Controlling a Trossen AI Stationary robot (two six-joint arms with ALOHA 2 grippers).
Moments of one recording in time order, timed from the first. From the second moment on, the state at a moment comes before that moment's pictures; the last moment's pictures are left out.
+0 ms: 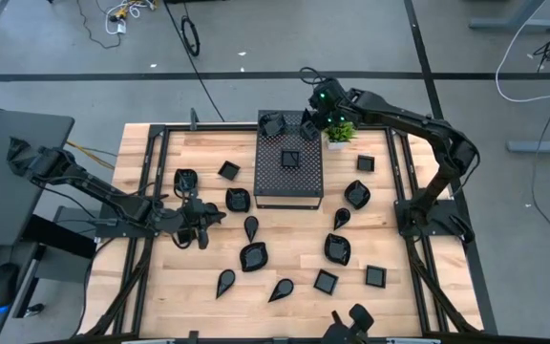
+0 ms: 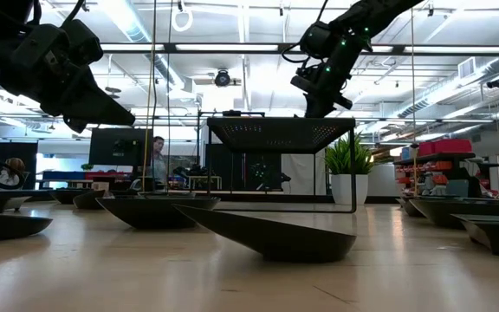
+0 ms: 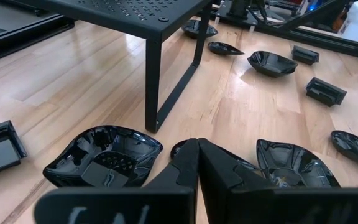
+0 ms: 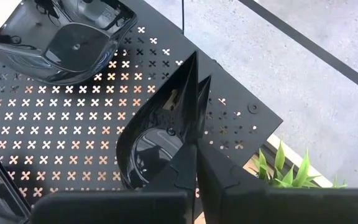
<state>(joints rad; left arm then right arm) -0.41 0.91 0.19 0.30 -0.63 -0.44 -0.64 1.67 1.44 -0.69 0.08 0.13</state>
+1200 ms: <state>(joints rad) -0.41 0.91 0.19 0.30 -0.63 -0.44 -0.63 1.69 1.44 -0.69 0.08 0.11</state>
